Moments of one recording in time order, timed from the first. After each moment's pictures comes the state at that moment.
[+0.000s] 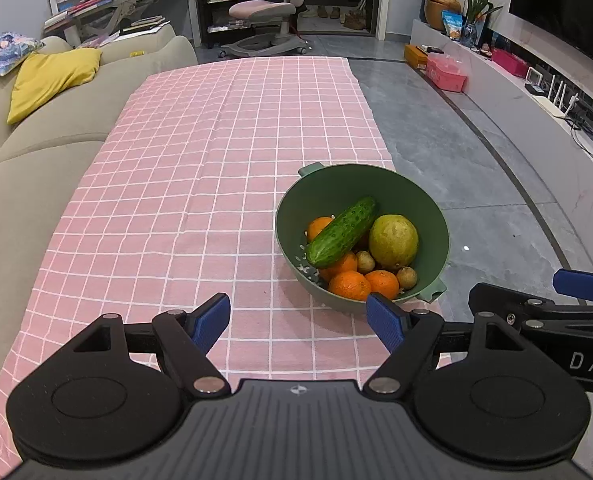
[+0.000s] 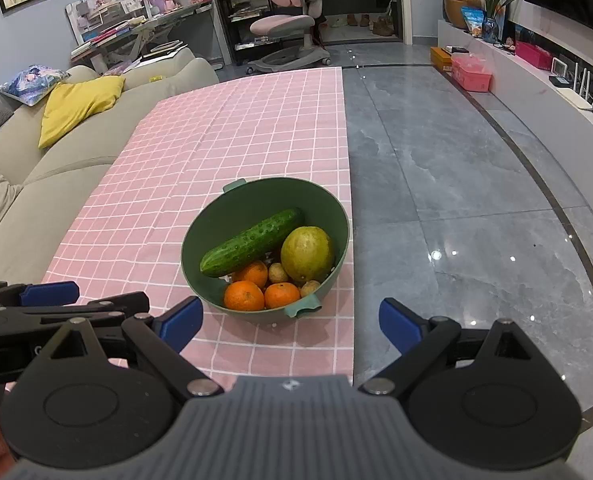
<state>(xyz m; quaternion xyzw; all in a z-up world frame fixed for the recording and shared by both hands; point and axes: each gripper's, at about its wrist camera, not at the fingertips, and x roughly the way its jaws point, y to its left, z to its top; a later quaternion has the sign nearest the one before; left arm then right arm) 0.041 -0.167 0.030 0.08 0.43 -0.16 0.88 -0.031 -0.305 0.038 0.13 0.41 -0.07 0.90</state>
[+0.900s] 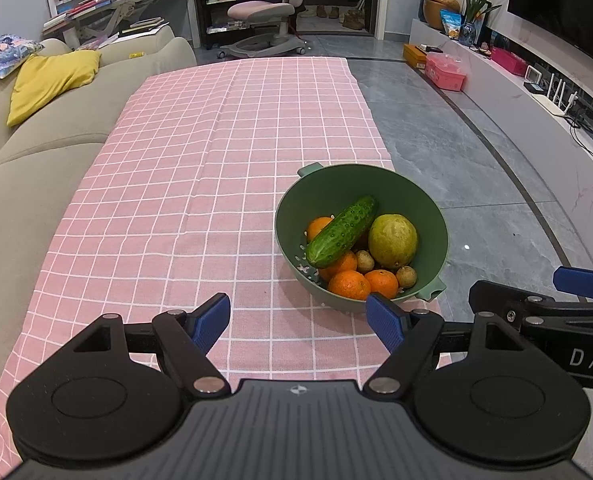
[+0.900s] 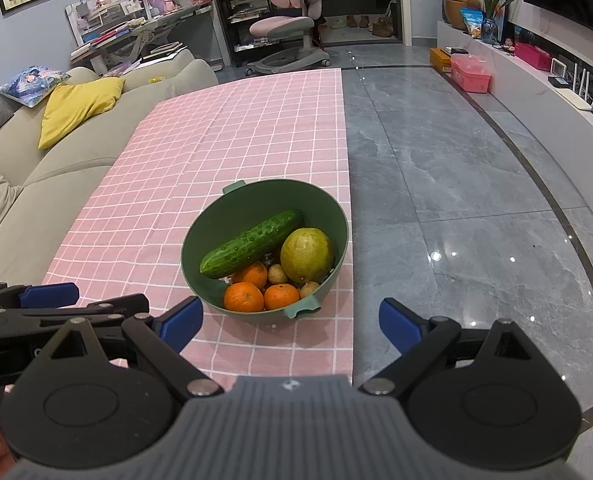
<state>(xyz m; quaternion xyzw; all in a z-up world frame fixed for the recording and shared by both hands) 0.039 -0.167 0.032 0.09 0.43 -0.16 0.88 -0.031 -0.304 0.039 0.13 0.41 -0.07 0.90</state>
